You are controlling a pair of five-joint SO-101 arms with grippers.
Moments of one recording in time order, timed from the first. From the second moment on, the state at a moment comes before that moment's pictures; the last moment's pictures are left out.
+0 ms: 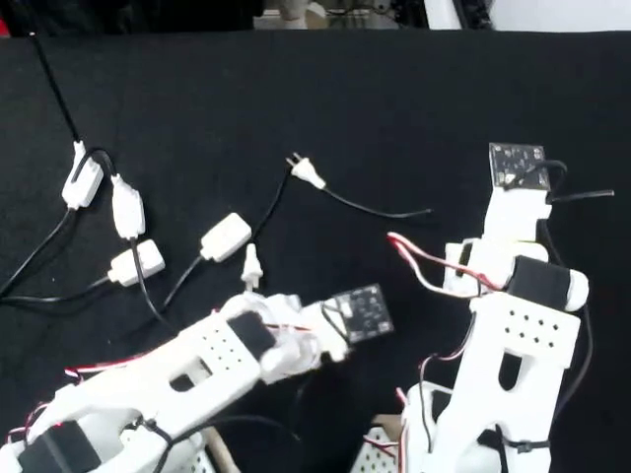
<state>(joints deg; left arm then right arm) 44.0 -32.6 63.0 44.6 -23.4 18.8 -45.8 41.2 79.9 10.4</state>
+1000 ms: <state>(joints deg) 41.1 -35.0 61.8 49.1 -25.0 18.8 -45.8 41.2 79.9 11.2</state>
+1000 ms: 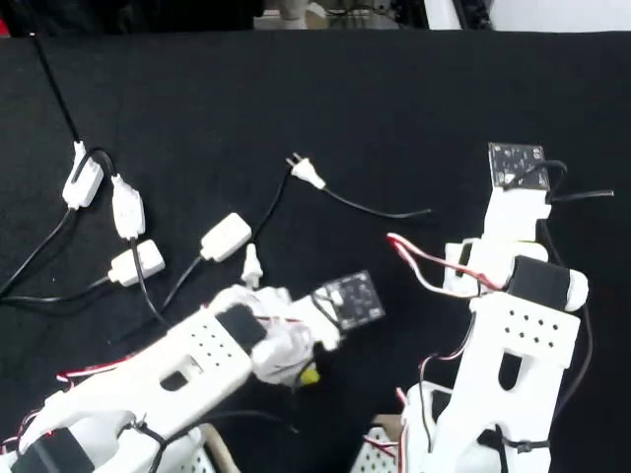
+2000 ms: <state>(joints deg) 39.0 -8.7 47.2 49.0 -33.6 18.8 -45.8 41.2 79.9 12.0</state>
